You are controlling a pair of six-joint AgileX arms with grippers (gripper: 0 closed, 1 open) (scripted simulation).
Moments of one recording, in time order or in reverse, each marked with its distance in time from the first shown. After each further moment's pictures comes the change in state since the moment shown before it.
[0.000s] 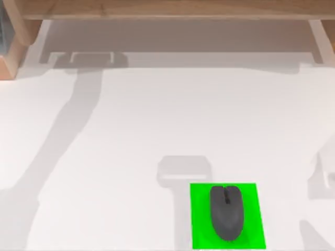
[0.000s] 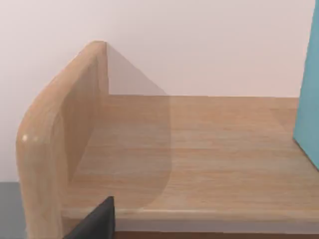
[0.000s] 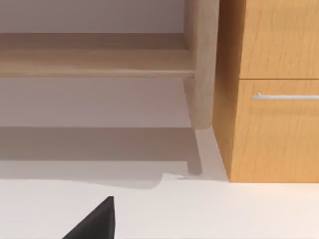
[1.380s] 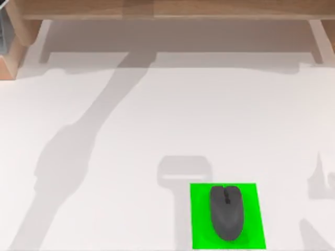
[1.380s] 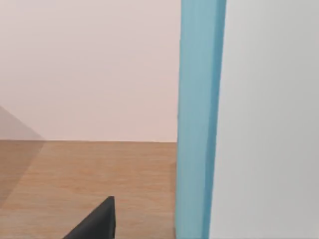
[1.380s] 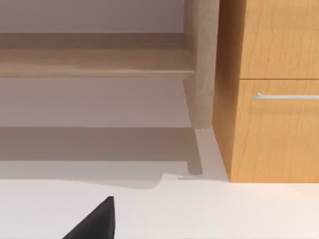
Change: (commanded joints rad) left arm -0.149 0.707 0.796 -0.074 -0.135 0.003; right arm 0.000 0.000 0.000 0.000 0.000 0.000
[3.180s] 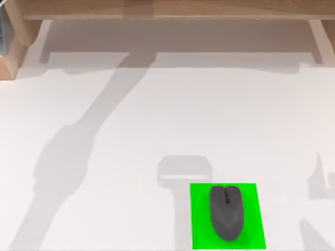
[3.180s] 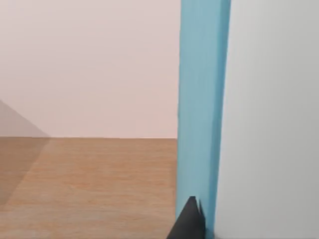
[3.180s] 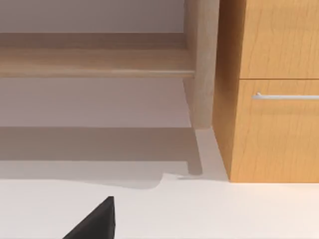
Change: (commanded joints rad) left arm -0.012 -0.025 -0.021 -0.005 -0.010 0.001; right arm 0.000 0.000 0.000 0.000 0.000 0.000
